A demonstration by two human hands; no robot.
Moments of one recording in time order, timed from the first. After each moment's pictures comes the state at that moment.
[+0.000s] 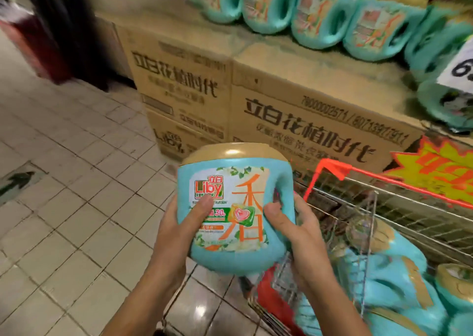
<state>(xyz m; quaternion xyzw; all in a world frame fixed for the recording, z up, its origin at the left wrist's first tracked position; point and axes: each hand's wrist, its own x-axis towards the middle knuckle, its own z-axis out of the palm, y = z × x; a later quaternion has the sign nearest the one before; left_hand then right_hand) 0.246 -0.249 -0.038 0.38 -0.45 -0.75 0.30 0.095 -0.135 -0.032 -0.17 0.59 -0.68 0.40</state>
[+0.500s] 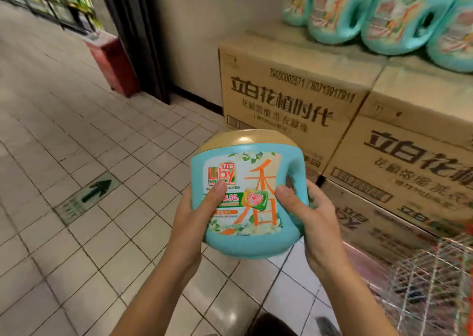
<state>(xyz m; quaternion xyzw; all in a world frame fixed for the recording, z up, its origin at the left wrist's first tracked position) 0.395 -0.489 -0.019 0.38 -0.48 -0.71 0.35 0.233 -0.397 -0.014 -0.19 0.56 -0.68 0.43</state>
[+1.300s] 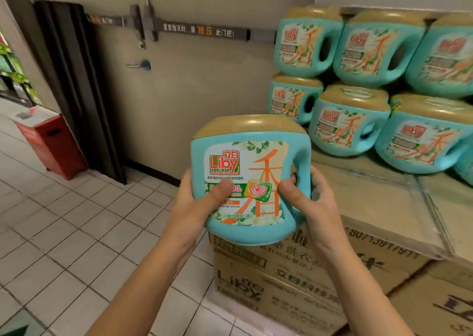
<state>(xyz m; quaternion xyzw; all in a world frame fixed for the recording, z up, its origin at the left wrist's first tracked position) 0.222 -0.887 0.059 0.21 -0.57 -0.71 0.35 0.068 -0.756 0.062 -0.29 0.58 -0.71 0.26</state>
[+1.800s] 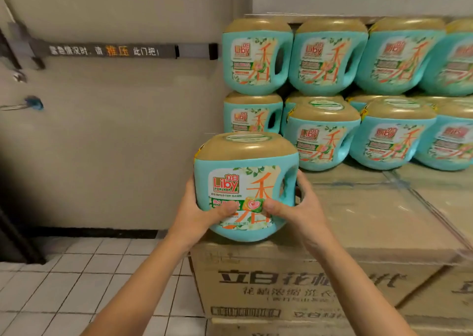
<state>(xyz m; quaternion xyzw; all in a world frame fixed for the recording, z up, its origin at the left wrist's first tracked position) 0.089 -1.061 0.040 0.07 -0.67 -0.71 0.19 -0.003 -0.870 0.042 -0.22 0.68 -0.70 0.09</state>
